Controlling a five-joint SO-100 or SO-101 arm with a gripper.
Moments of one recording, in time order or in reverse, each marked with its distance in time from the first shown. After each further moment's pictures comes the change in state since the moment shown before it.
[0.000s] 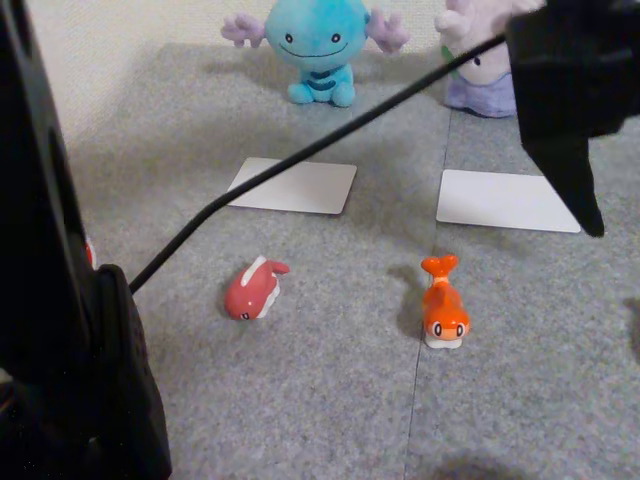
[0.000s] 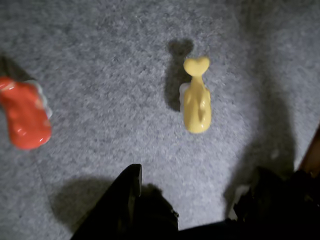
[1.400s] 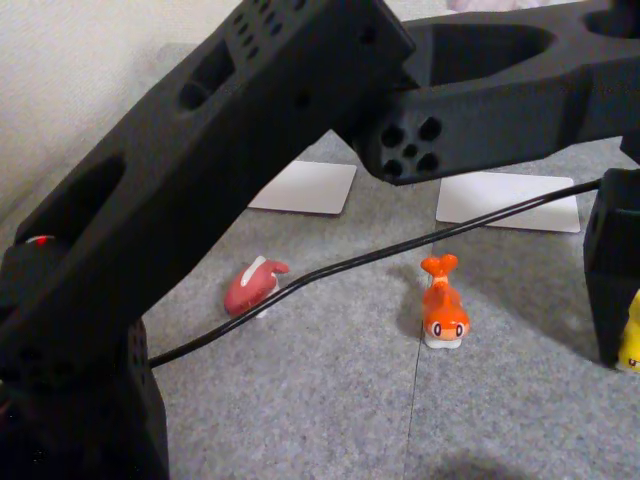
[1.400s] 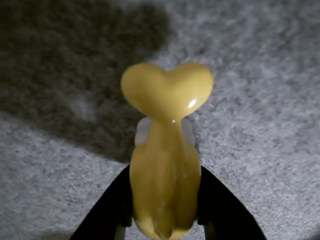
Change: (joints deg) arm 3.8 -44.6 -42.8 15.9 4.0
